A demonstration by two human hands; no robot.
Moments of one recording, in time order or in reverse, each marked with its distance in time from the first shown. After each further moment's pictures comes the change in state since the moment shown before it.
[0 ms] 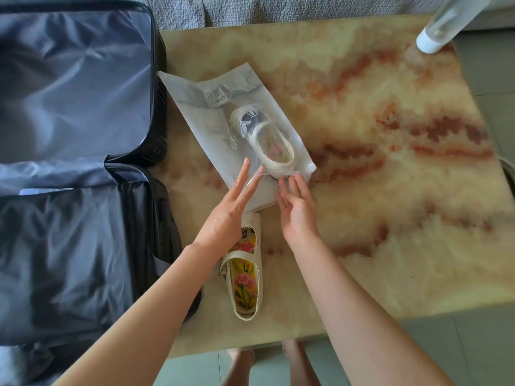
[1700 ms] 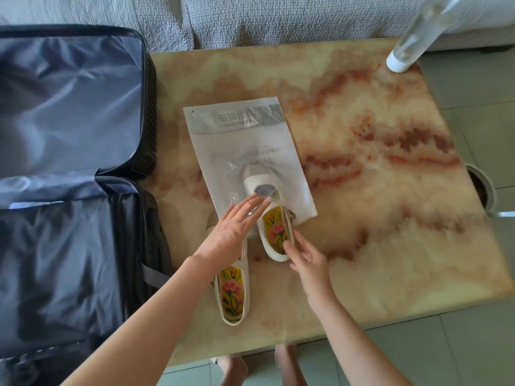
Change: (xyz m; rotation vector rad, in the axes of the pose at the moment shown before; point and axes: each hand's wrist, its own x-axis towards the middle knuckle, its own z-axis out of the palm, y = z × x) left_hand -0.004 0.010 0.019 0.045 -0.165 0.113; right_hand -0.064 -0.010 -0.094 -0.674 -0.049 -0.078
